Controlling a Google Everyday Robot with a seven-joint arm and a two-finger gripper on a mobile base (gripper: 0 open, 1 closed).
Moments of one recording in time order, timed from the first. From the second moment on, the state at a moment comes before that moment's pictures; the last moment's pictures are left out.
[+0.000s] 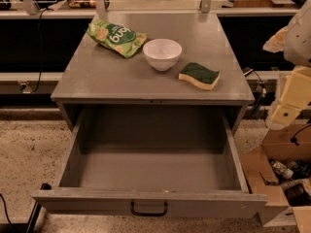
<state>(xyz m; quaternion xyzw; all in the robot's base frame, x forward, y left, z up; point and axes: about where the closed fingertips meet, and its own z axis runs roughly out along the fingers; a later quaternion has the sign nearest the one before) 0.438 -0.217 0.976 -0.60 0.78 -0.03 0.16</state>
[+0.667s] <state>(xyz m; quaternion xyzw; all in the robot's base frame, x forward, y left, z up) 0.444 -0.211 0.972 -0.61 0.78 -0.03 0.15</state>
